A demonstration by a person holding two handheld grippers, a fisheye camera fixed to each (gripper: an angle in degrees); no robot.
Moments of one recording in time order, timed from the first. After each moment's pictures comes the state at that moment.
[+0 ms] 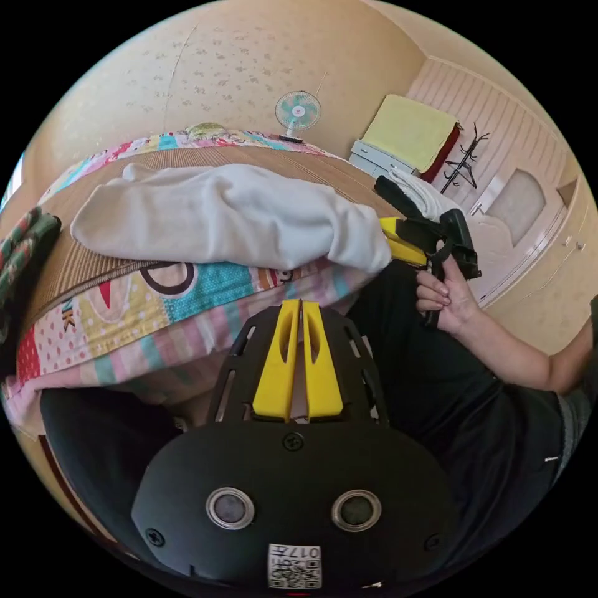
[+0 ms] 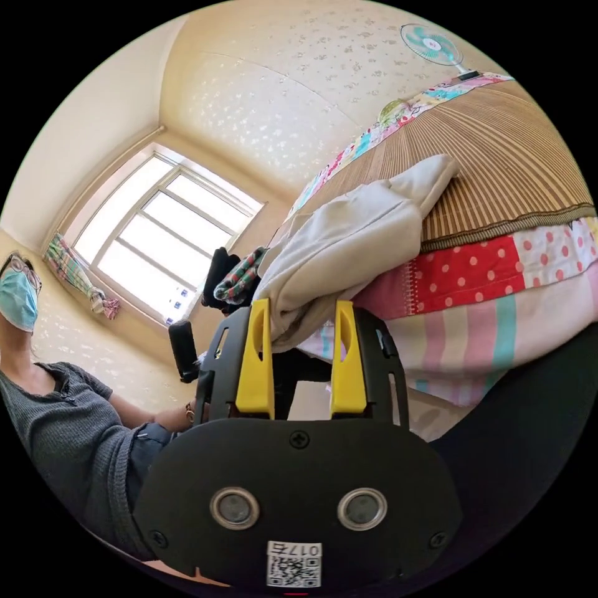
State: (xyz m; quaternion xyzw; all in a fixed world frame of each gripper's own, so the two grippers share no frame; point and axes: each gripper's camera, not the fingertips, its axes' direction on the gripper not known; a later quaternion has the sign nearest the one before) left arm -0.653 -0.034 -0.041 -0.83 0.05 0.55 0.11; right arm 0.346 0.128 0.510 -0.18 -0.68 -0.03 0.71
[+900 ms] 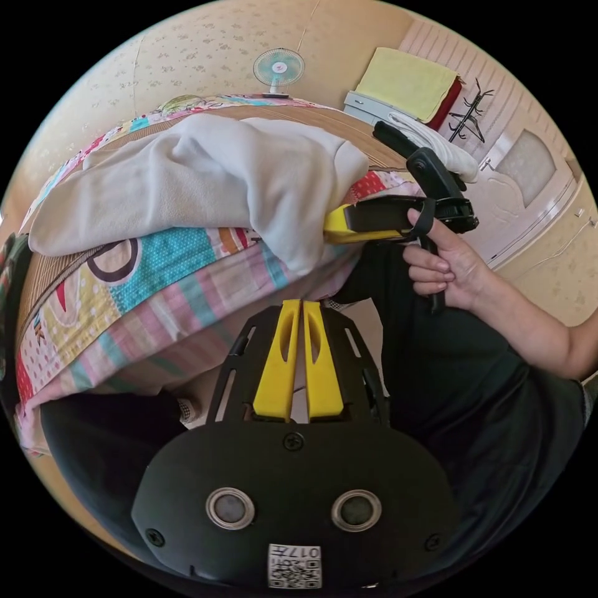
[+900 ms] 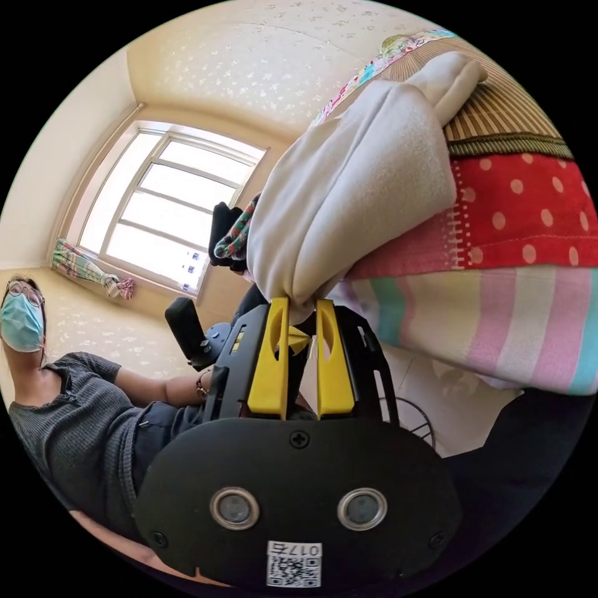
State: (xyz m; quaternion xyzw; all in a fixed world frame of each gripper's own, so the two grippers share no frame) left arm -0.720 0.029 -0.016 -0.85 0.01 0.53 0.01; right arm 0.234 0.140 0.567 -0.33 -0.67 -0.10 0.66
